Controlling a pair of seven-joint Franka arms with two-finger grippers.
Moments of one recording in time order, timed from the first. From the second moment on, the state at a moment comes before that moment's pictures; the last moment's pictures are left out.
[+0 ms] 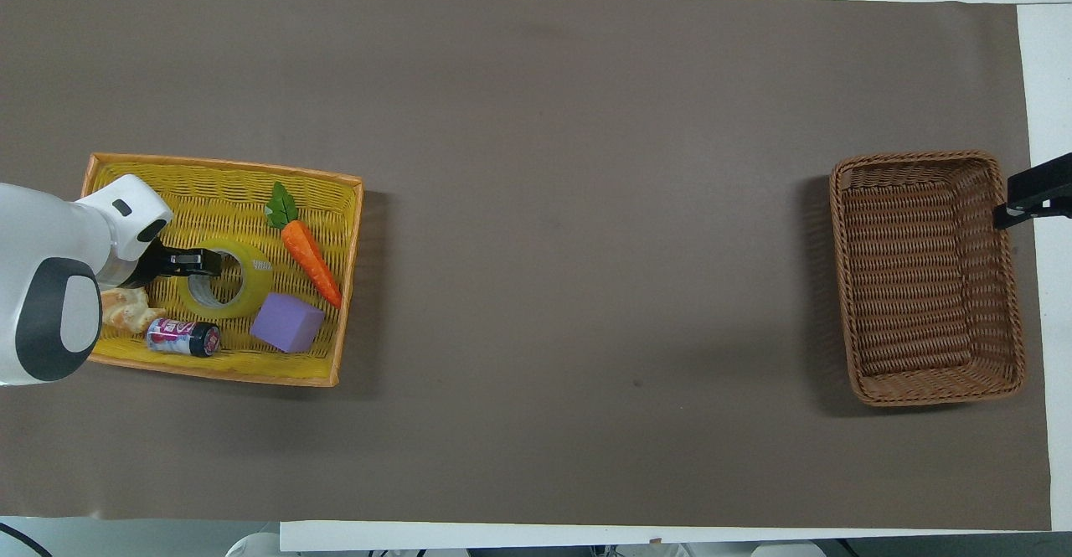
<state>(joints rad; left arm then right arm) 0.10 -0.04 -0.14 -2.37 0.00 2.30 0.05 -0.02 0.00 -0.13 -1.56 0.01 1.38 0.11</state>
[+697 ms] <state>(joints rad) 0.10 -0.04 -0.13 -2.46 0.00 2.39 0.04 -0.02 0.00 -0.13 -1.56 0.01 1.38 0.11</state>
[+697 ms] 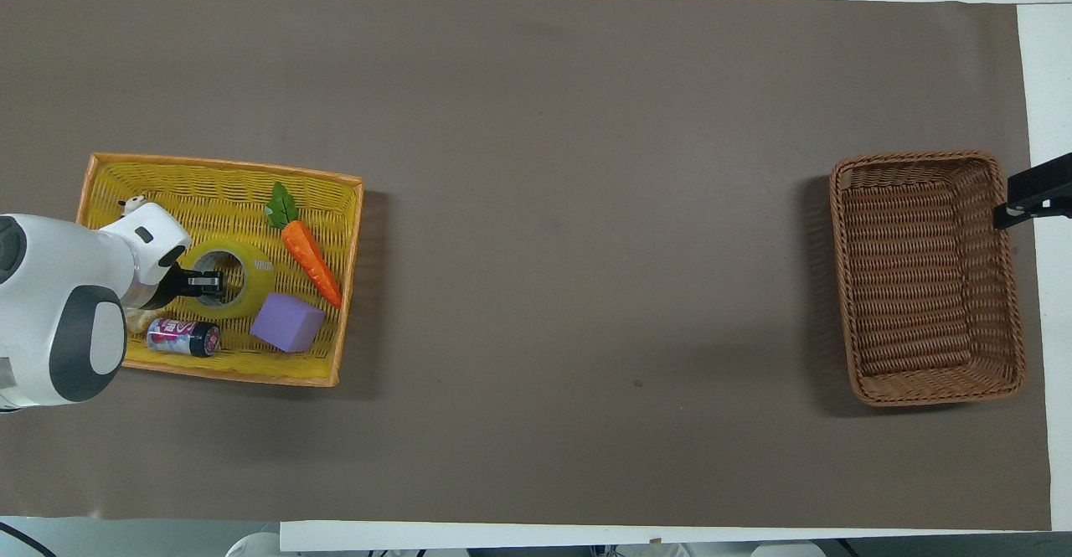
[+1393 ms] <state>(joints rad) 0.09 0.01 -0.14 -2.08 -0.03 2.12 0.03 -0.02 0.00 -0.13 -1.56 0.01 1.38 0.11</state>
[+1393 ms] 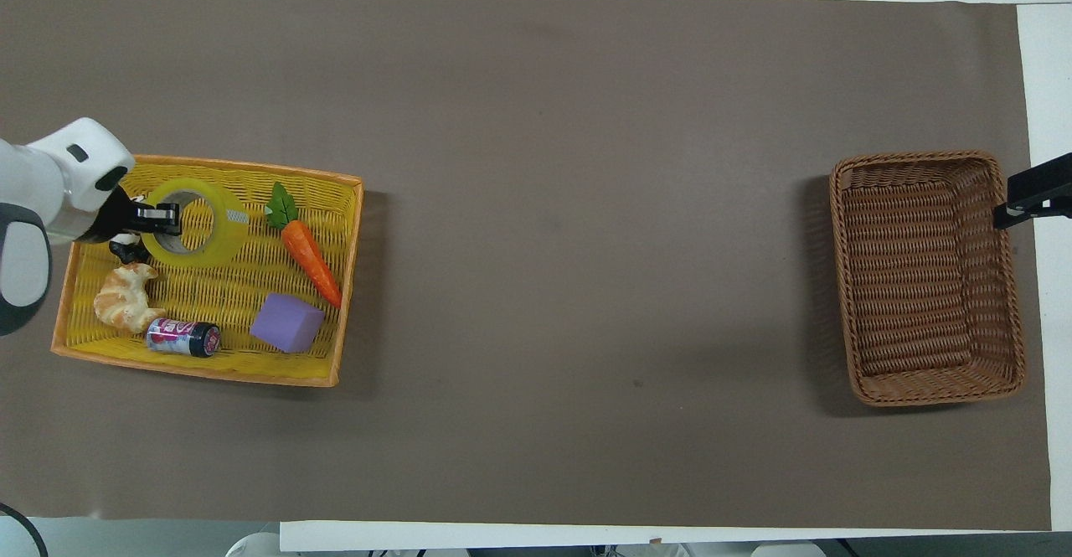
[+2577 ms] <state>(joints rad) -0.48 0.12 -0.15 -1.81 -0.41 2.31 -0.35 -0.05 -0.01 -0.13 -1.56 0.22 1.37 -0.06</state>
